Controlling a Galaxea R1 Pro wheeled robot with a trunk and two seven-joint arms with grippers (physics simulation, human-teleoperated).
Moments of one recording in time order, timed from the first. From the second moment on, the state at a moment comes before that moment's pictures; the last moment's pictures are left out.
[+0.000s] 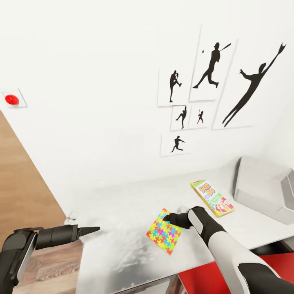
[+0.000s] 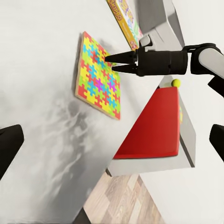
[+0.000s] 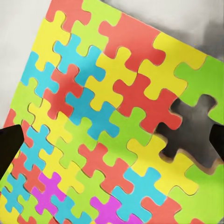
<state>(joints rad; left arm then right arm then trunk) -0.36 0.26 0.25 -1.23 0.00 0.93 -1.38 -0.83 0.05 -0.01 -0.40 -0.30 0.67 0.12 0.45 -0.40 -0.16</state>
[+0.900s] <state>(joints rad) -0.36 0.26 0.25 -1.23 0.00 0.93 -1.38 -0.83 0.06 0.00 -0.40 -0.29 0.67 0.12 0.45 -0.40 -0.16</state>
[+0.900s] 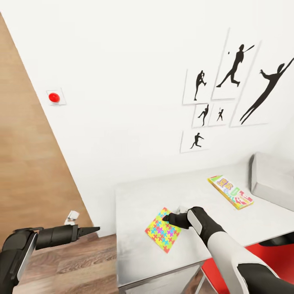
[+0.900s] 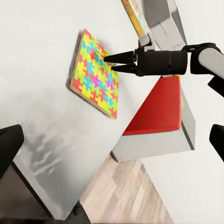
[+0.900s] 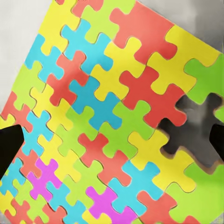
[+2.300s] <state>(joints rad) -0.36 0.26 0.25 -1.23 0.01 0.93 -1.38 -0.83 0.06 0.00 -0.40 -0.29 0.67 0.12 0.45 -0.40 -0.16</state>
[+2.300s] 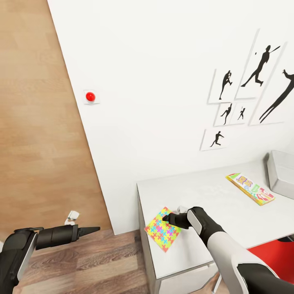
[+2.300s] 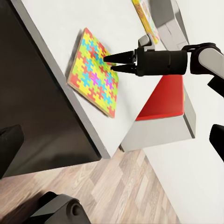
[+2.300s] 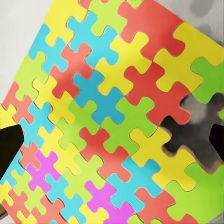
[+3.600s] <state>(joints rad) -0.36 0.26 0.25 -1.23 0.01 0.93 -1.38 -0.83 0.06 0.00 -0.41 -0.29 0.67 0.12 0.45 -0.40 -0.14</state>
